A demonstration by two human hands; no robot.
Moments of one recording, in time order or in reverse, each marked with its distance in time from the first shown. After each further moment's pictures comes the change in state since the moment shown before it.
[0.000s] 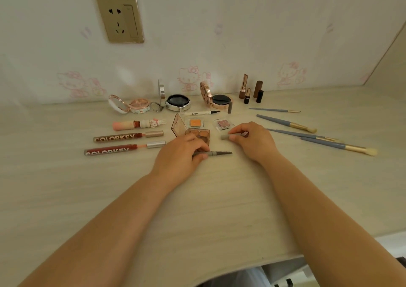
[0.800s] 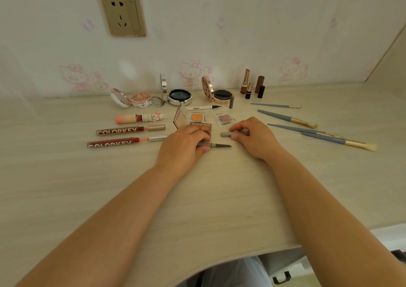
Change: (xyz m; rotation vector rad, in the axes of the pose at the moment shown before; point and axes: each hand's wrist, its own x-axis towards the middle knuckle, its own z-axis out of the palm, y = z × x) left_hand 0.002 0.002 0.001 0.084 0.017 0.005; right_hand -0.003 0.006 -0.001 -0.115 -0.064 -0.112
